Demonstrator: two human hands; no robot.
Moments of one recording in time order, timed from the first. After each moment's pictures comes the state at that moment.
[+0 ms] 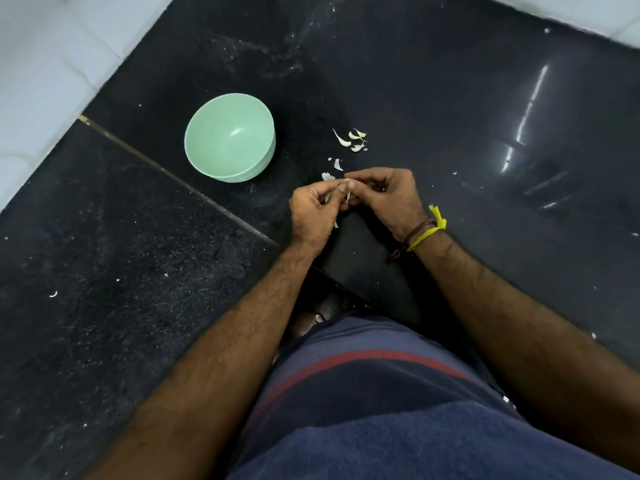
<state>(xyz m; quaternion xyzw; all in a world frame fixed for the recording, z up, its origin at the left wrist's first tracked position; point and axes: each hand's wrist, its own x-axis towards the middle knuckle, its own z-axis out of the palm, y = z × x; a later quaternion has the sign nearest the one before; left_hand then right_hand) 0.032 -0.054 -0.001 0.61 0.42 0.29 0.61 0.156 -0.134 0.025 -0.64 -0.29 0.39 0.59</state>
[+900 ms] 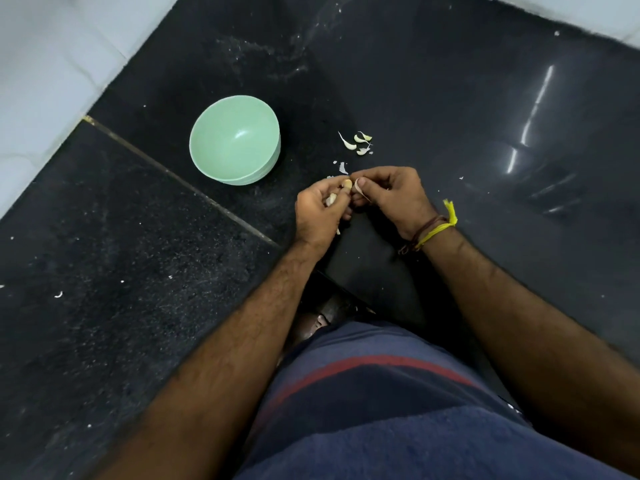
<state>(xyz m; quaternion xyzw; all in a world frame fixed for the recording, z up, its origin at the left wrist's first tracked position) 0.036 -0.054 0.009 0.60 0.44 0.27 0.61 0.164 -0.124 0.021 -0.65 -0.26 0.43 0.57</state>
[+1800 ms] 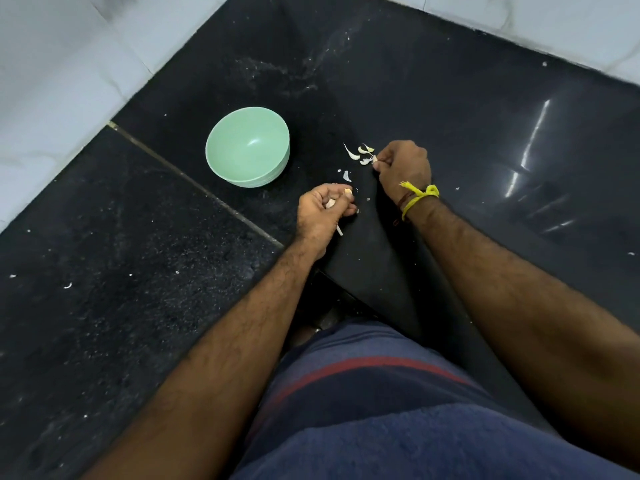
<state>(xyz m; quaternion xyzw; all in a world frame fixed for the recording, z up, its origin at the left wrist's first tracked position) 0.034 -0.053 0.013 0.55 0.44 0.28 0.65 0.194 -0.092 0.047 -0.87 -0.34 0.17 0.32</state>
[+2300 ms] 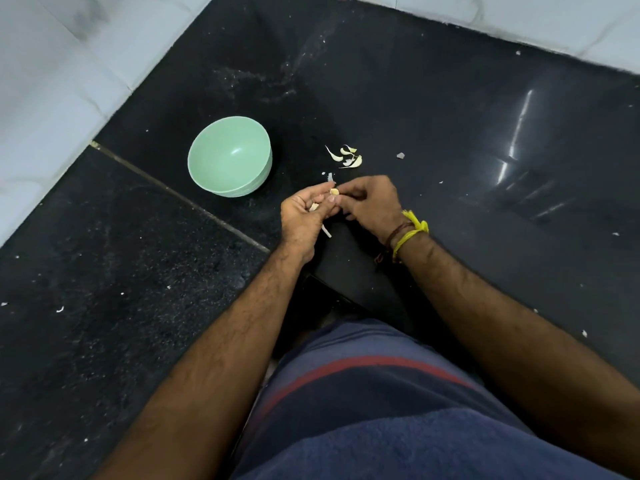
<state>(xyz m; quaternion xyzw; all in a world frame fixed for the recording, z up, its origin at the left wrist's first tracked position) 0.031 -0.051 0.015 0.51 0.42 0.28 0.69 0.151 -0.123 0.030 -0.75 -0.32 0.34 0.47</state>
